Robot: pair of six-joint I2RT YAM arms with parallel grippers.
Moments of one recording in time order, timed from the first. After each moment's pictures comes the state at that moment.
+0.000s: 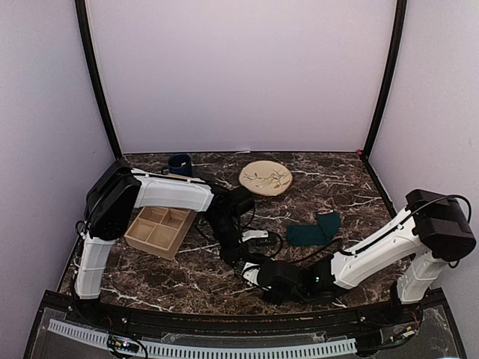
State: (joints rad) left arm -0.91 2.21 1.62 -0.92 0.72 0.50; right arm 1.40 1.71 0.71 0.09 0.48 -0.05
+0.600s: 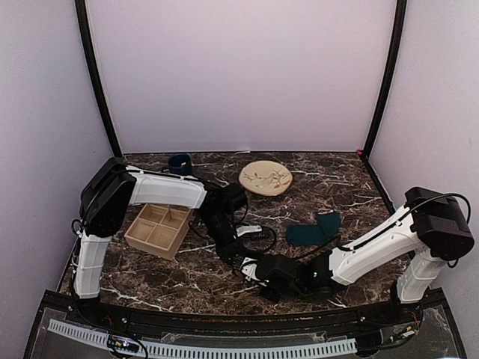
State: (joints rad) left arm -0.87 2.19 1.58 -0.90 0.73 0.42; right arm 1.37 1.72 0.73 0.09 0.42 -0.01
